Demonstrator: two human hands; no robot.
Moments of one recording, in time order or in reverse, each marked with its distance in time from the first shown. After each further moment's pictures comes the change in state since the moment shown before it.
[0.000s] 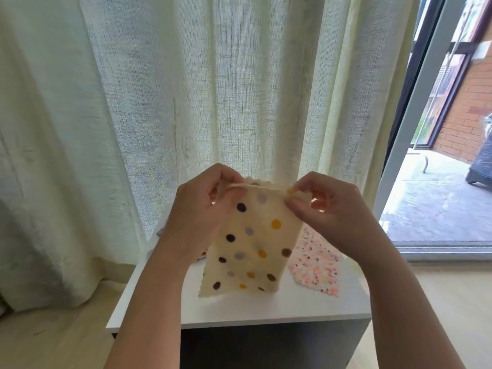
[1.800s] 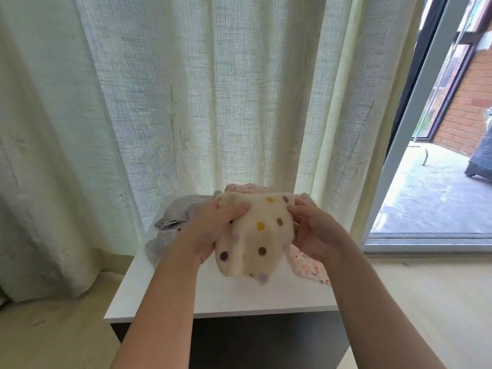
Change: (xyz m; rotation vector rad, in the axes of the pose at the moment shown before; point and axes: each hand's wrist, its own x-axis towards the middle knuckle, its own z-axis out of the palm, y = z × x) left_hand 0.006 -0.065 0.024 -0.475 -0.197 -0.624; right_hand 0.004 0.068 0.048 1.039 -0.001 0.844
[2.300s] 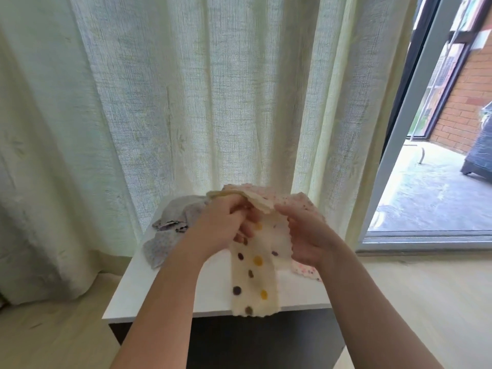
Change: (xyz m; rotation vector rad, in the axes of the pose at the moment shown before) left_hand -0.010 0.011 0.019 0.492 0.027 0.152; right_hand -0.012 0.003 0.006 -0.033 -0.130 0.151
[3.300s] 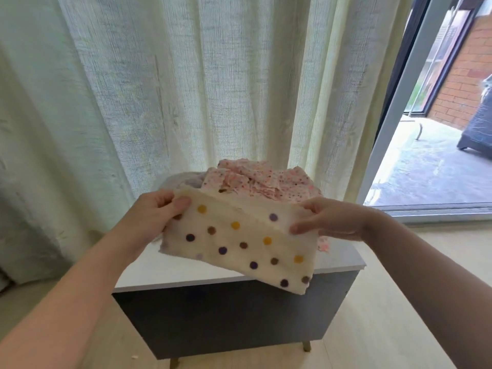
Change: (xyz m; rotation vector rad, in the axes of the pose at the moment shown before) left_hand -0.041 -0.046 -0.066 -0.059 0.154 -0.162; right_hand -0.028 -0.015 -0.053 -0.909 -0.184 0.167
